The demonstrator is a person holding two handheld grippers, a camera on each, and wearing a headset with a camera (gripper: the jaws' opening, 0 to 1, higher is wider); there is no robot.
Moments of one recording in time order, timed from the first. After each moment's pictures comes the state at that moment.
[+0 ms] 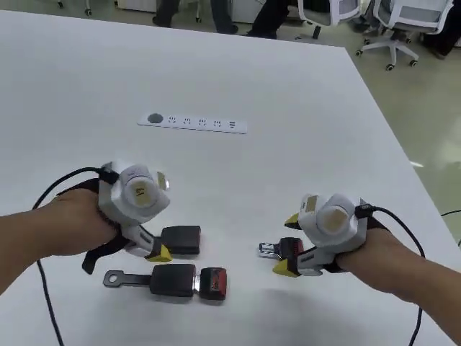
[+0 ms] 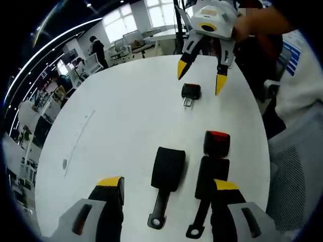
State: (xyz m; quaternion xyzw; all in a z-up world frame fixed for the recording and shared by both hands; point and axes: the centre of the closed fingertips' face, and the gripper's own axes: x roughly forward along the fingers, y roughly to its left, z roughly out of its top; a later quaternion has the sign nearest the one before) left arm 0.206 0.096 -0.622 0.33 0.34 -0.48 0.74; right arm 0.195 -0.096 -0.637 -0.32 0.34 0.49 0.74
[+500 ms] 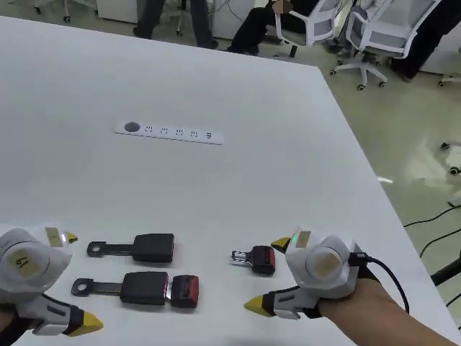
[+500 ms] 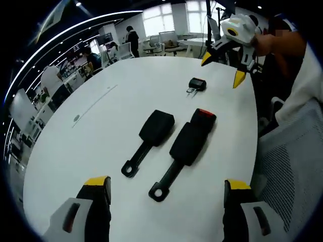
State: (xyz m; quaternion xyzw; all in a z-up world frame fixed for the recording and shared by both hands) left arm 0.142 0.164 -0.635 0.24 0.37 -0.38 0.81; right arm 0.156 -0.113 -0.626 -0.27 0.33 0.45 0.78
